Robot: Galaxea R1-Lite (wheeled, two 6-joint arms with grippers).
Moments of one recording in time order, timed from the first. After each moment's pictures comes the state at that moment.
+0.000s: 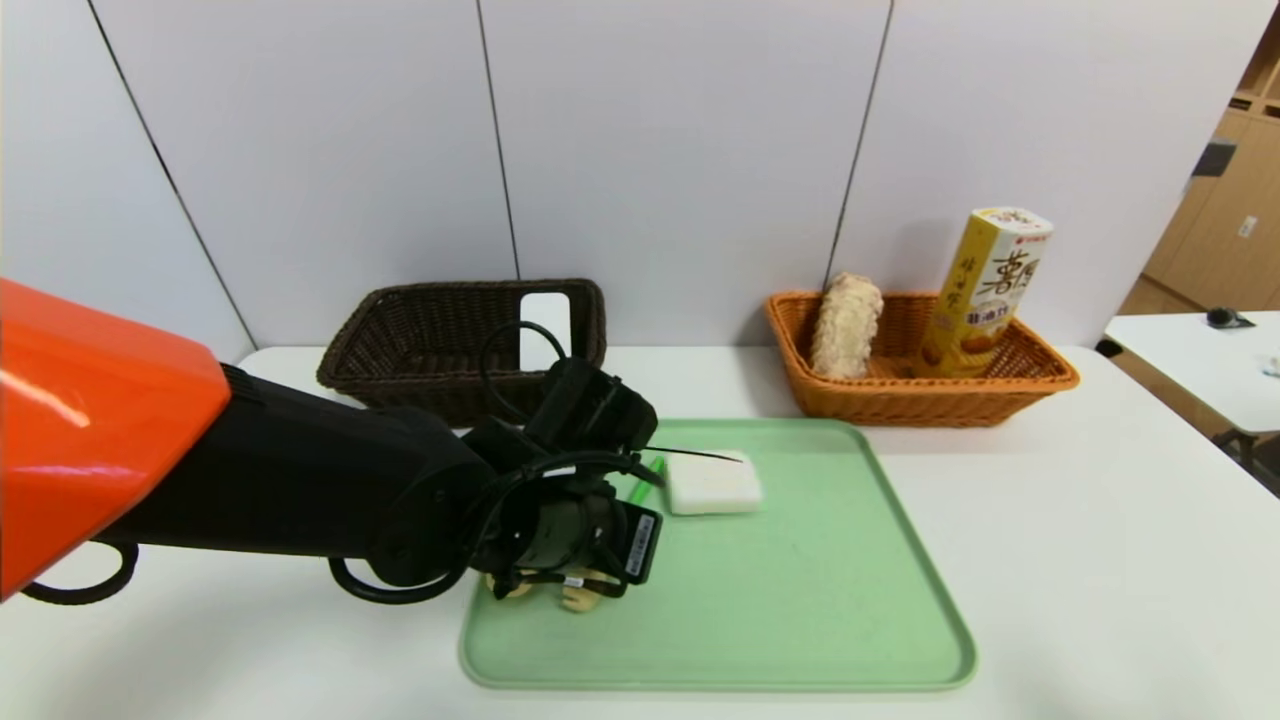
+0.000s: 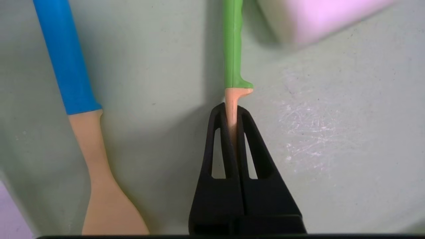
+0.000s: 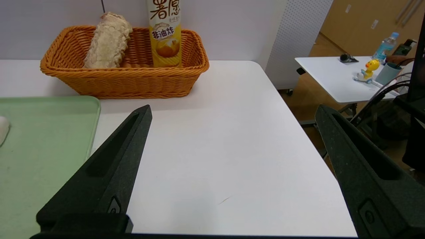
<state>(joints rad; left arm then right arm) -0.77 1.94 -1.13 0.02 0.14 -0.30 0.06 0.55 -0.38 -0.16 -0.30 -0.12</state>
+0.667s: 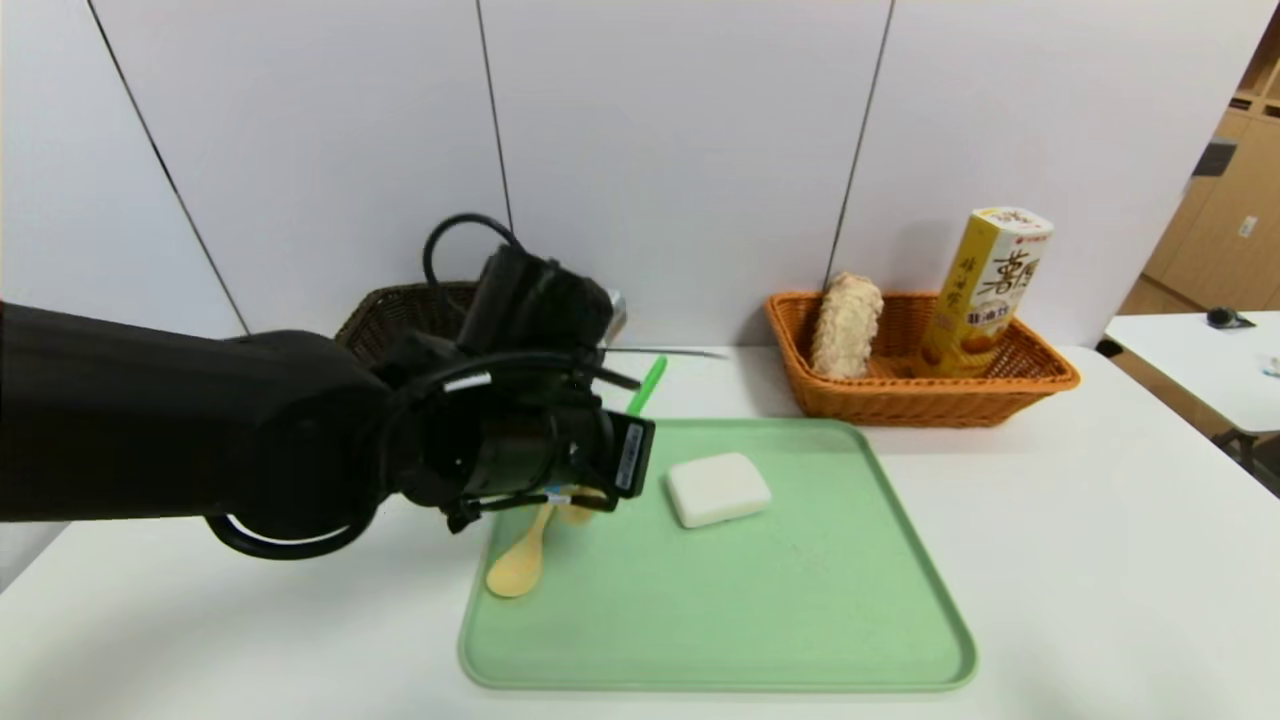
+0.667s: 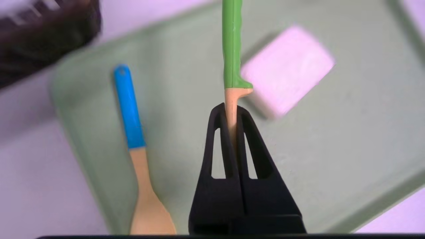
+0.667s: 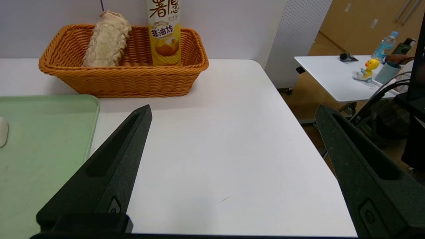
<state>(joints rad) -0.74 1.79 -1.22 -0.03 0.16 -0.24 0.06 0.55 -0.38 -0.16 -0.30 -0.12</state>
